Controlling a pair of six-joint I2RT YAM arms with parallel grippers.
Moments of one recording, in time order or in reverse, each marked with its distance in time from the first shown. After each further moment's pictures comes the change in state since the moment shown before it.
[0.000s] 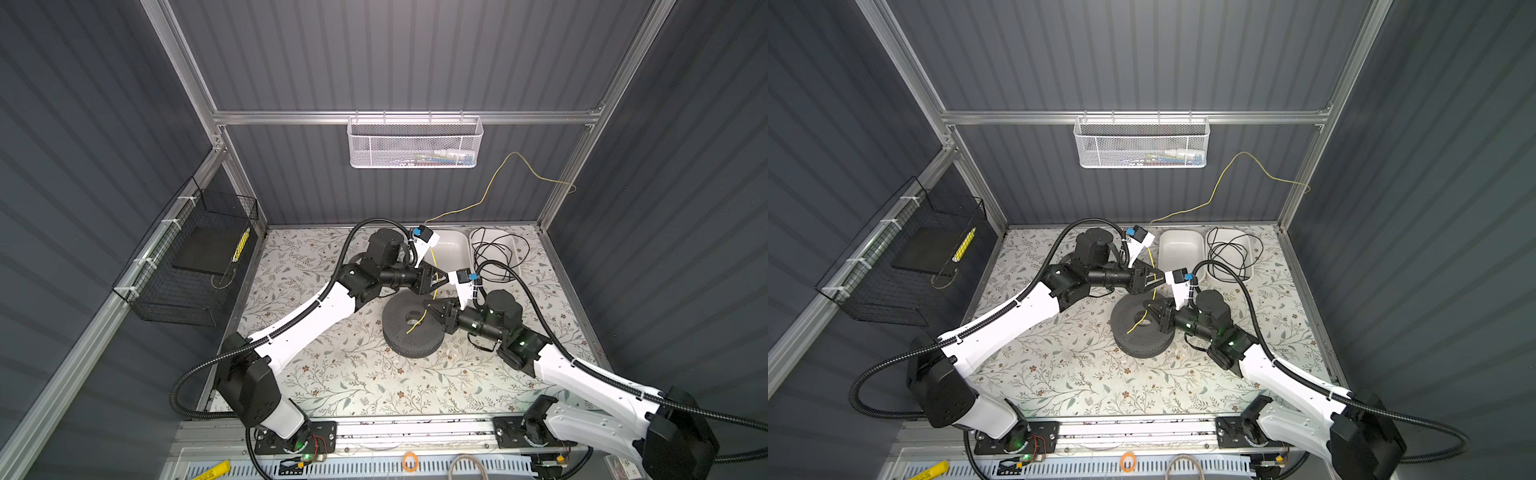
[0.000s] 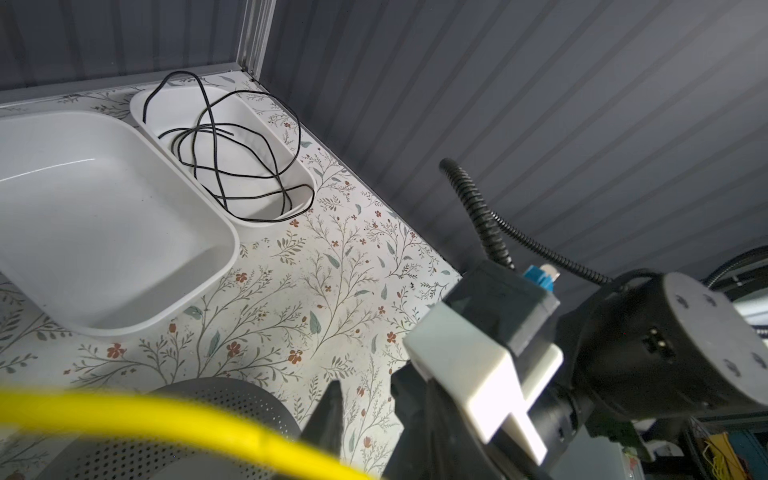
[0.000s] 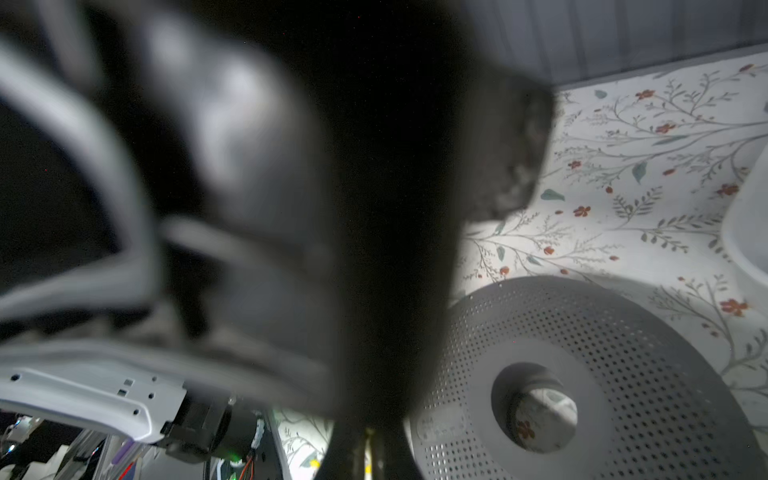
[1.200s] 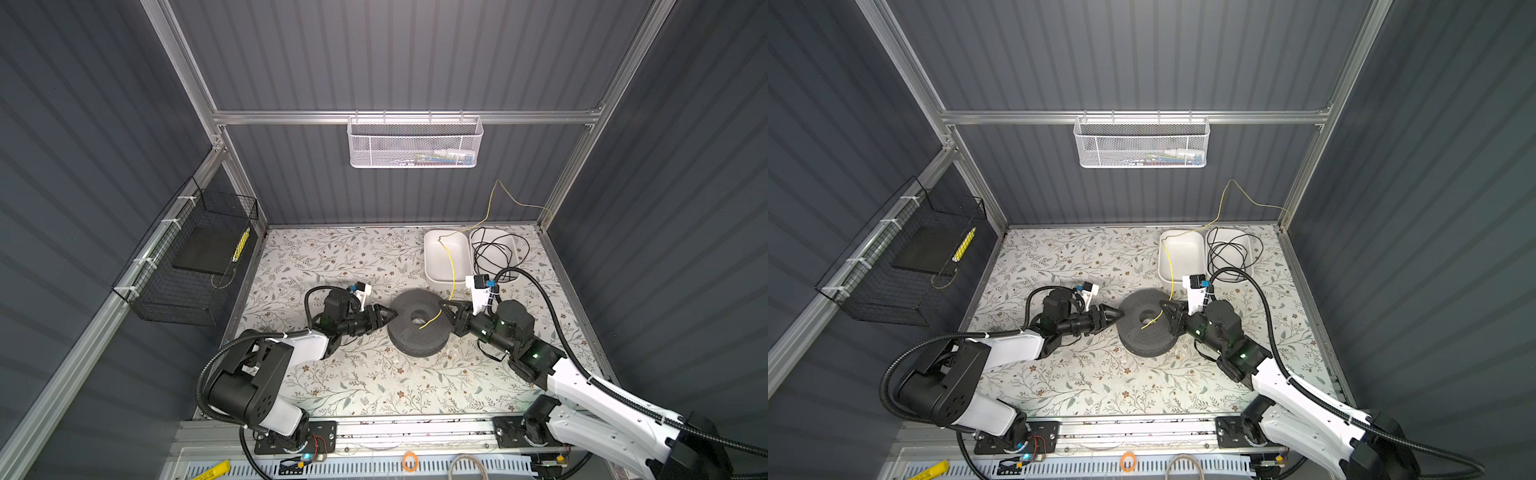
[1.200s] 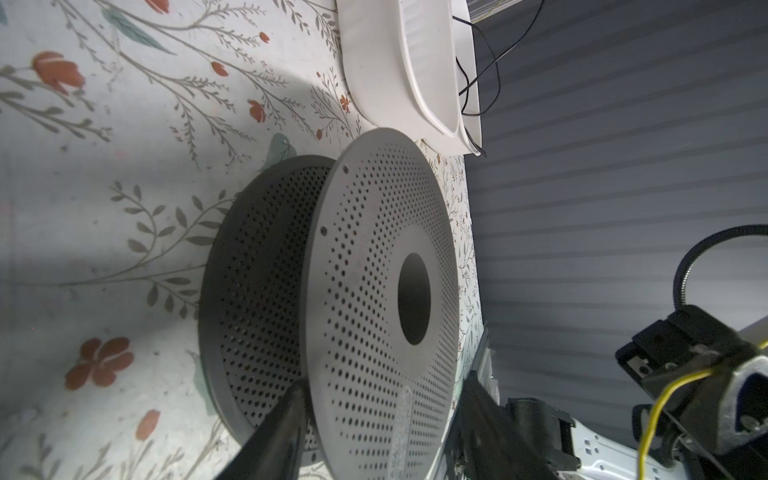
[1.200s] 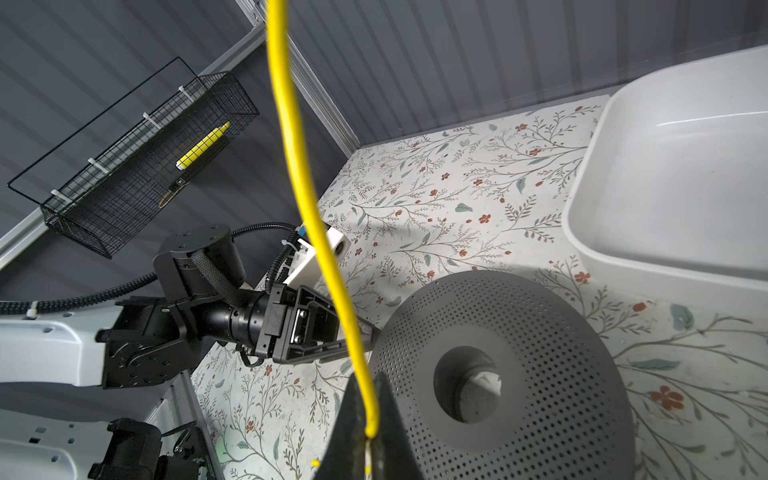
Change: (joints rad) left arm 0.310 -0.002 -0.886 0.810 0.129 -0.576; right arm -0.008 -0.142 -0.073 -0.087 0.199 -0.013
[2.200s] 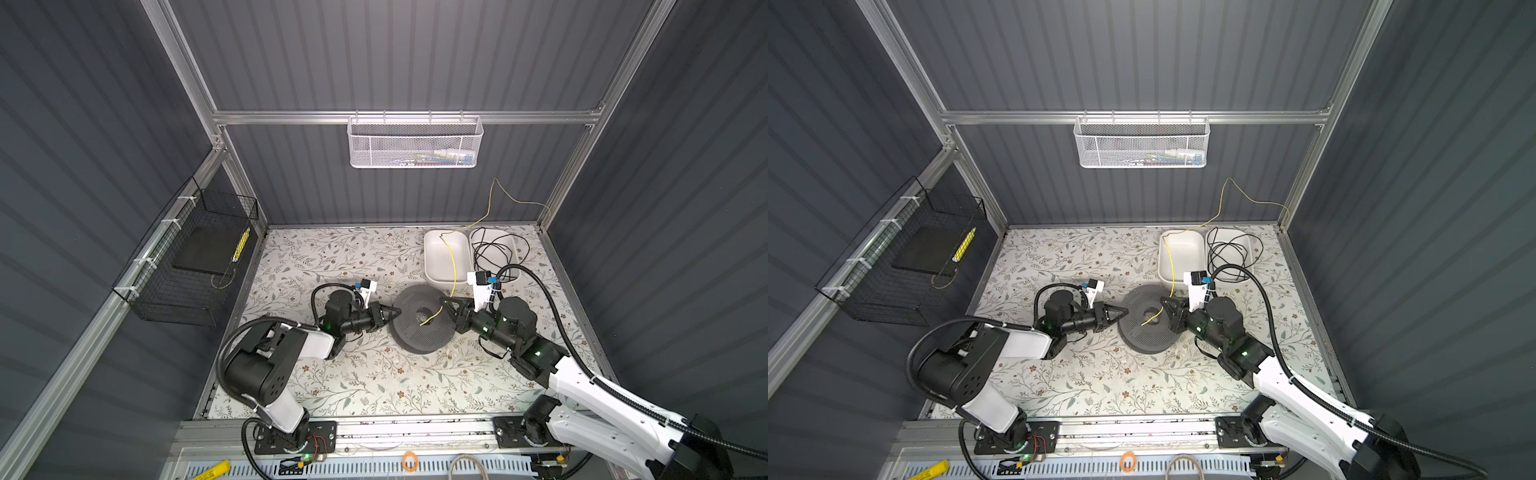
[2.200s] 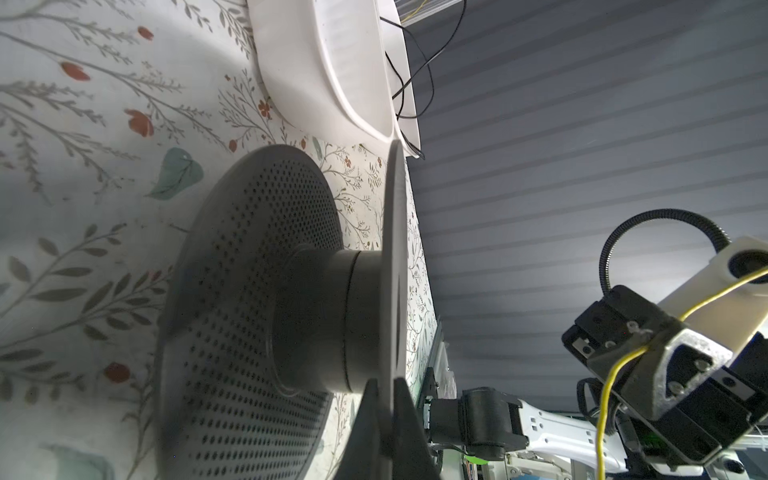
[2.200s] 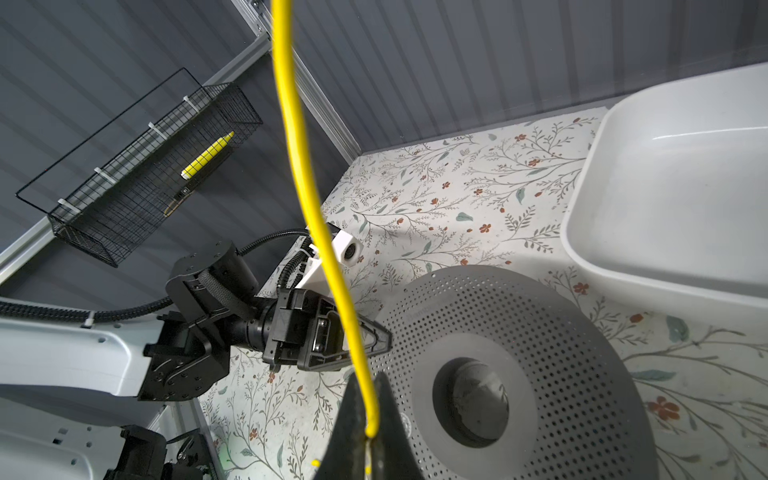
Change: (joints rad) left arm -0.004 0.035 0.016 0.197 0.066 -0.076; right arm -0.012 -0.010 0.050 -0.034 -0.005 -0.001
